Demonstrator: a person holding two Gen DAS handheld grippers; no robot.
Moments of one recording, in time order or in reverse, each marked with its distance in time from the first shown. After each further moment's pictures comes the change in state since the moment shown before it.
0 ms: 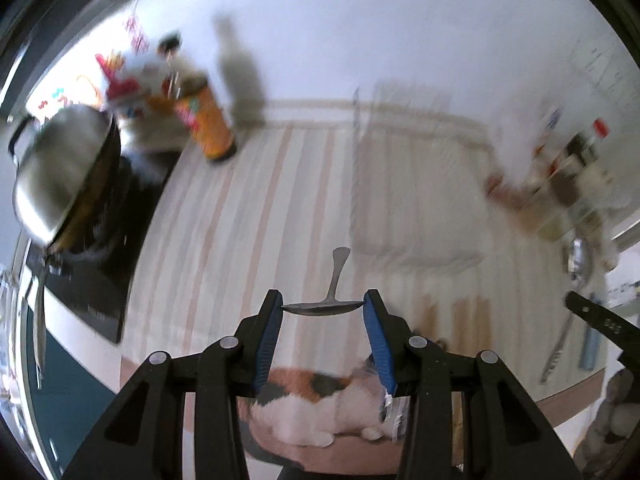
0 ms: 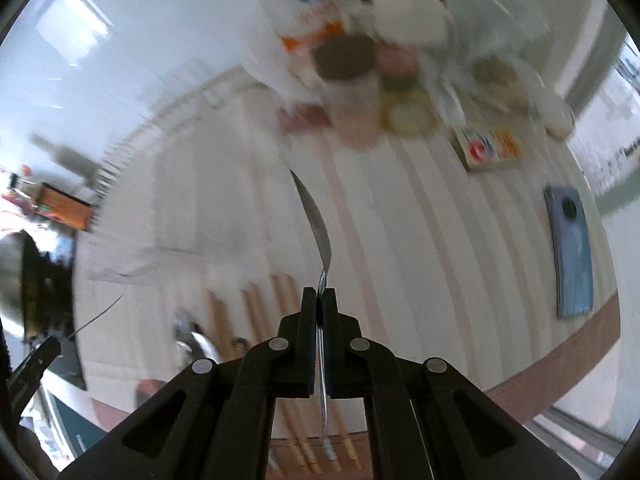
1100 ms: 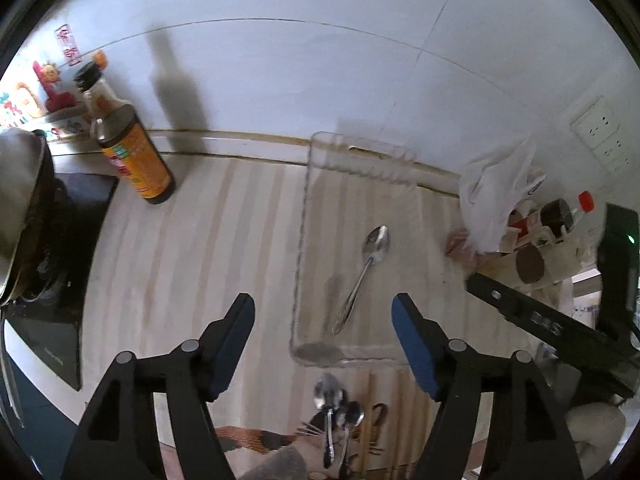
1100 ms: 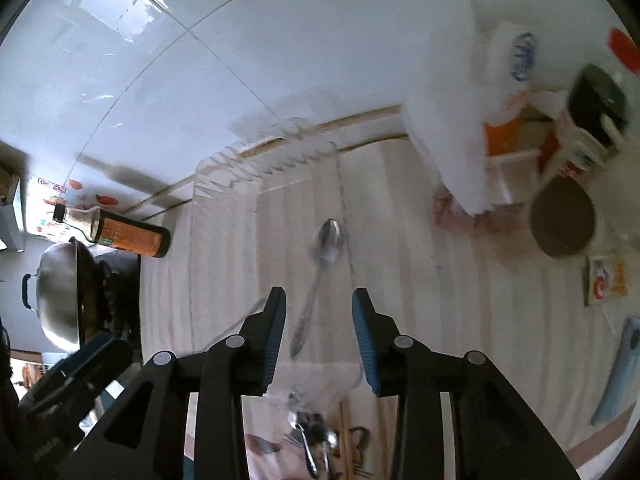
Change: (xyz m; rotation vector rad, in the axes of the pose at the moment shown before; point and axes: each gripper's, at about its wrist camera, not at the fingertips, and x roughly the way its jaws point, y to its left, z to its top) left arm 0.037 -0.002 0.096 -0.061 0.059 -0.182; right arm 0.034 0.108 0.116 -0.110 0.105 0.179
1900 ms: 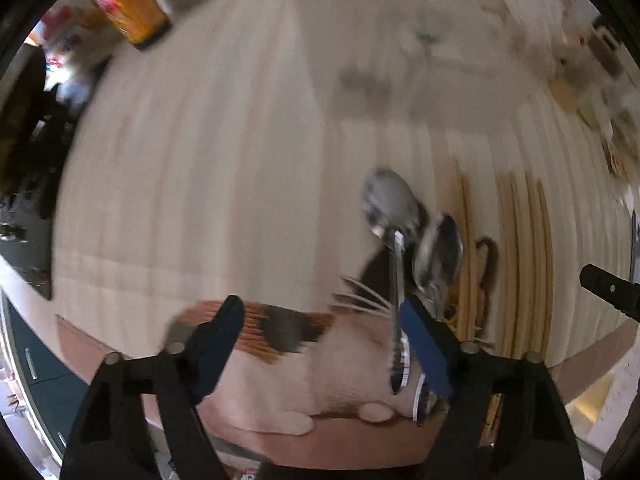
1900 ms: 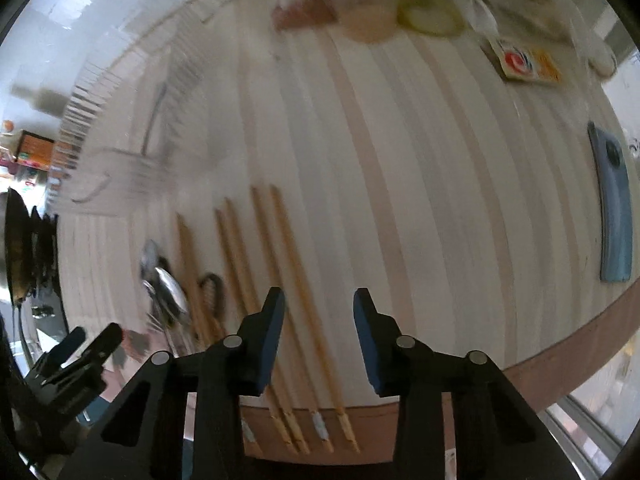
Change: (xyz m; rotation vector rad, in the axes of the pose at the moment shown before) left arm 0.121 0.004 -0.175 0.089 0.269 0.123; right arm 0.031 -0.123 -0.180 0.119 0.143 -0.181
